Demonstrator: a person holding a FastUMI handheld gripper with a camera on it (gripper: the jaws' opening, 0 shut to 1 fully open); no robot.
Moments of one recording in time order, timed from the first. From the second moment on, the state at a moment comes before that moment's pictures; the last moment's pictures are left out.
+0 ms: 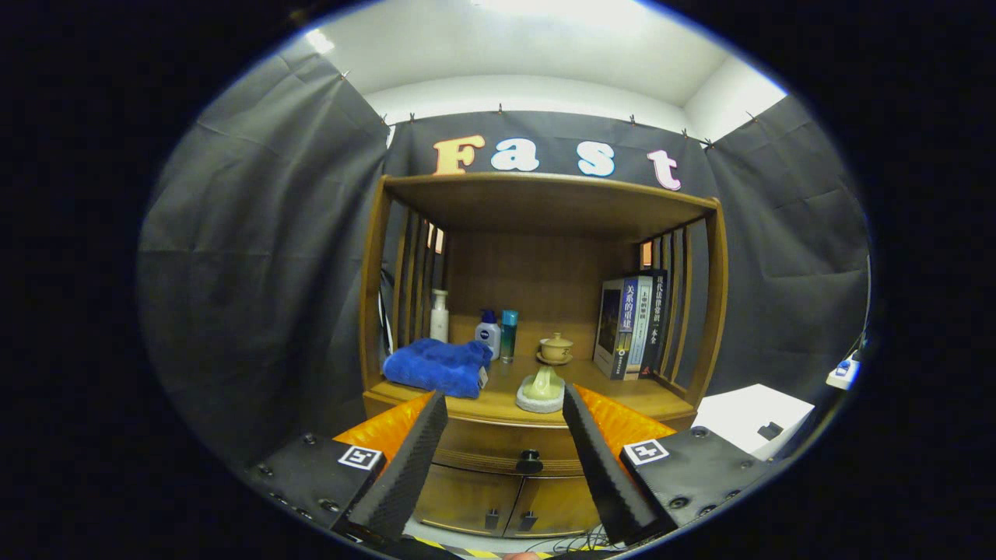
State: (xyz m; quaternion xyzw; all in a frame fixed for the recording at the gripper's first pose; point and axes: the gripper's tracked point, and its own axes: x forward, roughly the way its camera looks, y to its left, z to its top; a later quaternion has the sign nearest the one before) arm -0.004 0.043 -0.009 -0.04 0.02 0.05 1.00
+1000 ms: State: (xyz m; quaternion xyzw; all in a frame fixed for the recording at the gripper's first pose) arm -0.030 0.037 0.028 -0.02 -0.02 0.05 1.00
